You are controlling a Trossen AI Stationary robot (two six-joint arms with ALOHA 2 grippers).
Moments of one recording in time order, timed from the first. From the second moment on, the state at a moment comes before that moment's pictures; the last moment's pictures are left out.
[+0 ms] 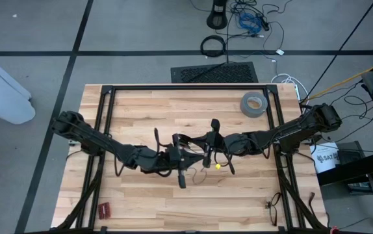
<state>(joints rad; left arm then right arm) -0.40 1.62 1.14 0.56 -0.53 -0.05 0.24 1.44 0.86 0.37 0.49 0.10</state>
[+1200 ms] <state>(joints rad) -0.50 1.65 1.14 0.28 -0.51 -0.23 0.24 1.43 0.86 0.39 0.41 0.10</state>
